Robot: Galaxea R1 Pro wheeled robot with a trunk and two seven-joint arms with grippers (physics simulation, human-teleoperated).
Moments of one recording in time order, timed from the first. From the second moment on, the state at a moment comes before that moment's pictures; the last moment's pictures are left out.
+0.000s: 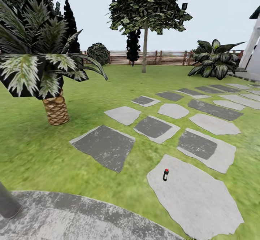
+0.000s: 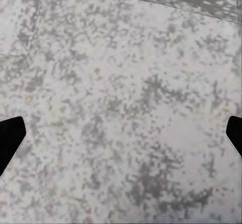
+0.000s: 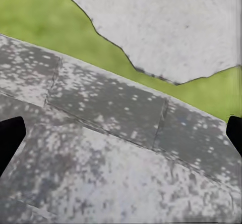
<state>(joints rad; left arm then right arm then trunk) -0.07 0.02 0.00 -0.43 0.00 -0.21 0.01 -0.01 -0.09 -0.08 -0.59 -0.01 -0.21 0.01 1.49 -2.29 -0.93</state>
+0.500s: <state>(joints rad) -0.07 0.02 0.00 -0.43 0.00 -0.21 0.01 -0.01 -0.09 -0.08 -0.59 -0.01 -0.21 0.01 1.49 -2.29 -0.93</state>
